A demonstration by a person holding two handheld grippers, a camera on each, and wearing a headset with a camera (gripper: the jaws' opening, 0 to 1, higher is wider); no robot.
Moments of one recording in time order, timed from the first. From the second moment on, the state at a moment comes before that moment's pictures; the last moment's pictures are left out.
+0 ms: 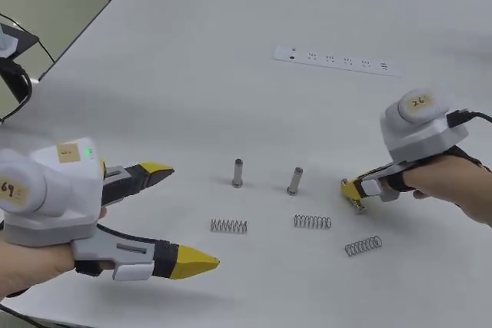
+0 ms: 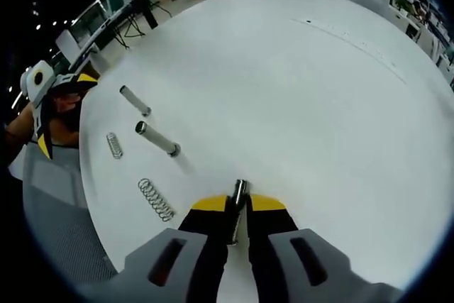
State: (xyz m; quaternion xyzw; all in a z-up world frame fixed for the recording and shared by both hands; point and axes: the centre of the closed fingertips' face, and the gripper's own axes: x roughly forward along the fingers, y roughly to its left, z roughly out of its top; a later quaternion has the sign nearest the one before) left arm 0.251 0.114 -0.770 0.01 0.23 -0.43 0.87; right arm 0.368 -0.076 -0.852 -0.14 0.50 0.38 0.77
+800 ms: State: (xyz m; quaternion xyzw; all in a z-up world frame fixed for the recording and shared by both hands) left arm 0.253 0.113 -0.768 0.01 0.23 -0.43 0.87; right arm 0.362 -0.080 -0.852 -0.13 0.49 0.39 0.77
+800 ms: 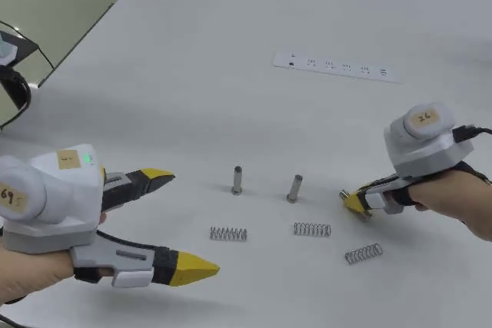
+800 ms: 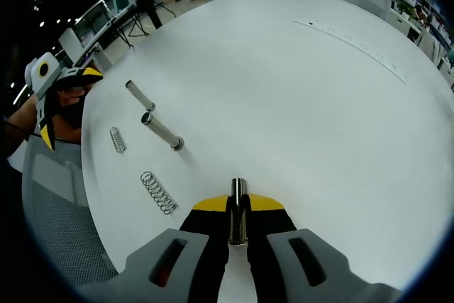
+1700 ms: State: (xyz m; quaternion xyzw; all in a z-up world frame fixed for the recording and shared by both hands) left arm 0.252 0.110 -0.769 0.01 0.23 -0.44 0.87; right arm 0.361 -0.088 -0.837 -0.10 0.45 0.39 0.80
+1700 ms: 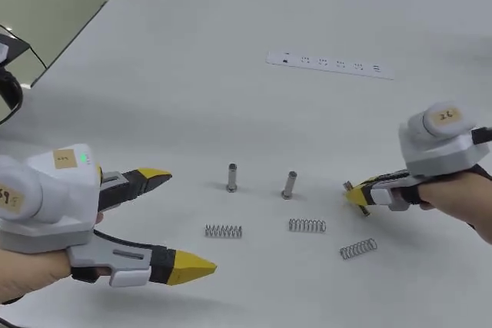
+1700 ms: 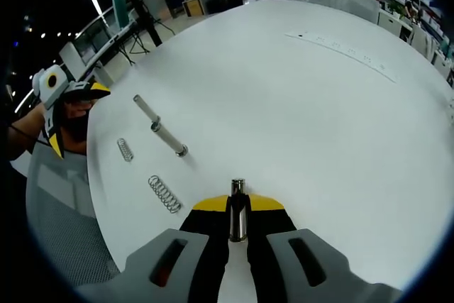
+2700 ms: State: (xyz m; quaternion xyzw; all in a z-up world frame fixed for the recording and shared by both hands) left arm 0.253 0.107 -0.769 0.02 0.23 -0.44 0.87; right arm 0.367 -0.083 -0.823 -0.09 0.41 0.39 0.82
